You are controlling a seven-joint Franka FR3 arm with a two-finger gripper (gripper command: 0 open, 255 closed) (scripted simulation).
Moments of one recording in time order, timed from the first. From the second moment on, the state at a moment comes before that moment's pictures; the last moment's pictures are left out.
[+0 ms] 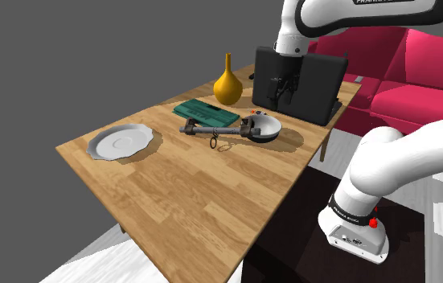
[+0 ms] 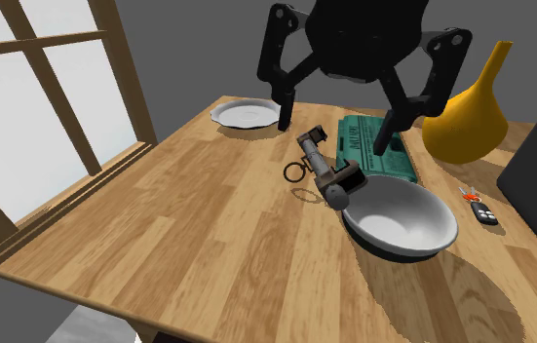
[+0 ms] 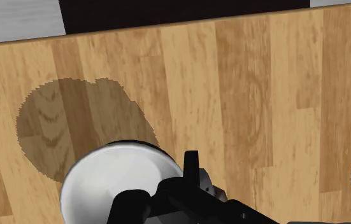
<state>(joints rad) -0.02 -0.80 -0.06 -2.45 0.07 1.64 0.02</state>
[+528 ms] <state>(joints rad) 0.00 -0.54 -0.04 -2.36 0.03 1.76 -0.03</state>
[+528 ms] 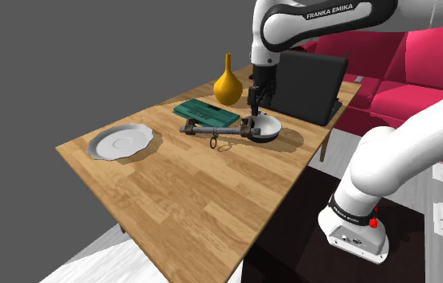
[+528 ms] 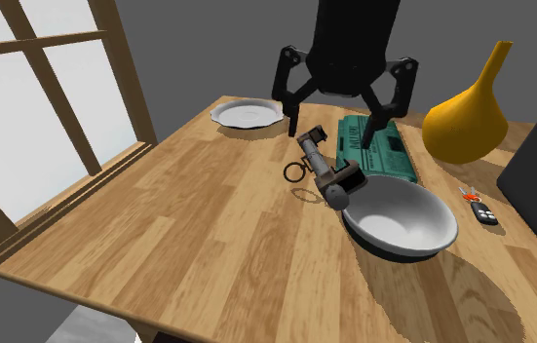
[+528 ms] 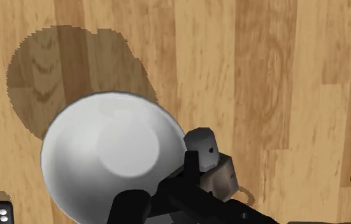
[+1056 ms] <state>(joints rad) 0.02 -0.19 -0.02 -2.16 -0.03 1.86 -0.08</state>
